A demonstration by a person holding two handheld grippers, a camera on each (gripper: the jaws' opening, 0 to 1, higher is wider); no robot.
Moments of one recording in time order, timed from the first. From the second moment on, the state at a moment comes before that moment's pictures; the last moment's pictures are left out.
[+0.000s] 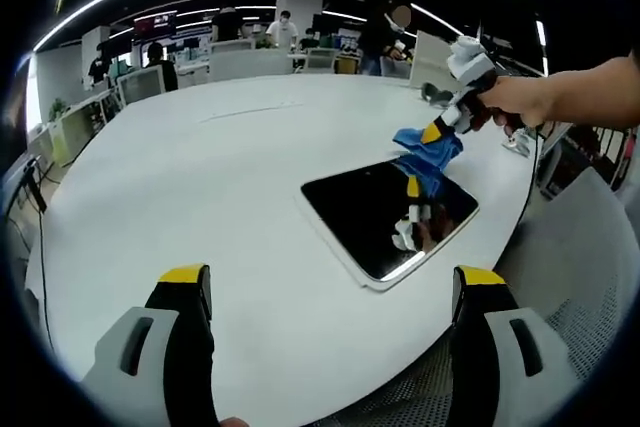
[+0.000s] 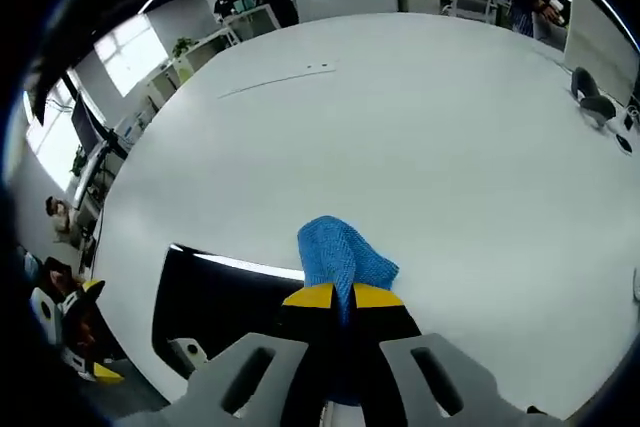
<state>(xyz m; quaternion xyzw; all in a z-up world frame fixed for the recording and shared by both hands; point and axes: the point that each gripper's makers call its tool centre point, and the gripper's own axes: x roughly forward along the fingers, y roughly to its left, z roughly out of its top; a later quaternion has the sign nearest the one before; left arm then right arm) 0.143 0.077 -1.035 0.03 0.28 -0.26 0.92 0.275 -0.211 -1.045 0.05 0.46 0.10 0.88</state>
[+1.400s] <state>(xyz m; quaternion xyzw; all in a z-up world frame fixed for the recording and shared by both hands) 0.146 0.079 -1.030 0.04 0.27 -0.26 0.93 0.225 -0.262 -1.059 0.04 0.42 0.17 0.89</state>
